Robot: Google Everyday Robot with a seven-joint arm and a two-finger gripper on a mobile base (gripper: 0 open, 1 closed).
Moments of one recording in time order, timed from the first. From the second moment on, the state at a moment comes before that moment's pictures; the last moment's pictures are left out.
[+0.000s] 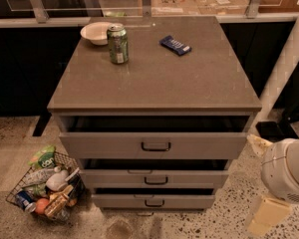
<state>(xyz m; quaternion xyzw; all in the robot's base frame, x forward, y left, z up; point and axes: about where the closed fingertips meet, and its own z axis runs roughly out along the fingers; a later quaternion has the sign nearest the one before) 0.345 -0.216 0.794 -0.60 0.78 -0.02 0.18</state>
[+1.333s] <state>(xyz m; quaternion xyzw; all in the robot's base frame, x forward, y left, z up) 0.401 -0.179 0.655 -0.63 0.76 -0.01 0.16</state>
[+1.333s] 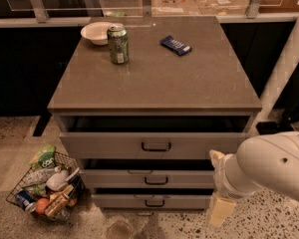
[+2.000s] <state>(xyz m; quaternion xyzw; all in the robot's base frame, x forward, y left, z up) 0.371 -0.109 0.538 -0.68 0.72 0.03 0.12</state>
